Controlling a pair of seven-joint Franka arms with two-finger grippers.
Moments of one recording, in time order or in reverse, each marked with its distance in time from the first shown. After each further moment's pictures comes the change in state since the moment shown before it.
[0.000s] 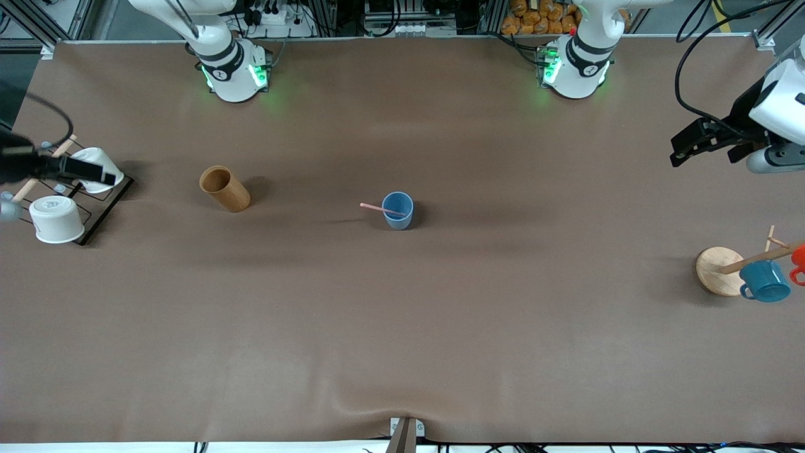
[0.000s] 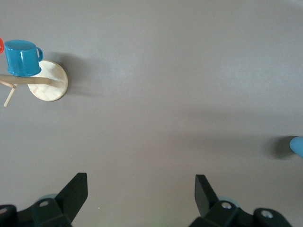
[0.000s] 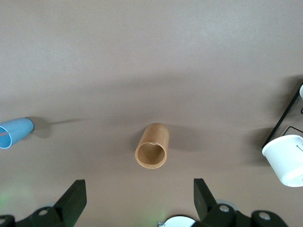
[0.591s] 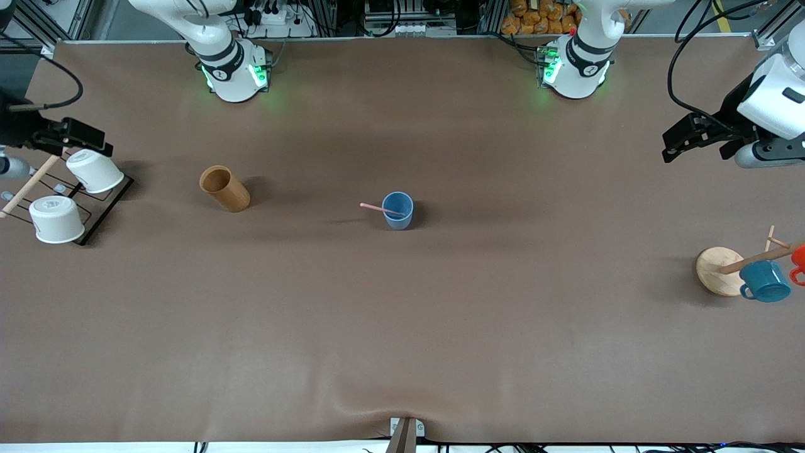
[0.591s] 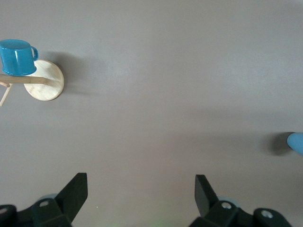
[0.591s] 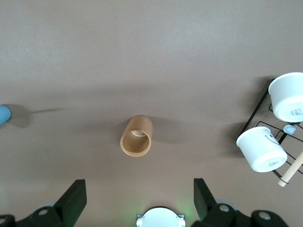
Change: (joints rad) left arm -0.030 -0.007 0.009 -0.009 0.000 0.001 -0.007; right arm 0.010 0.011 0.049 0.103 -0.109 -0.087 0.000
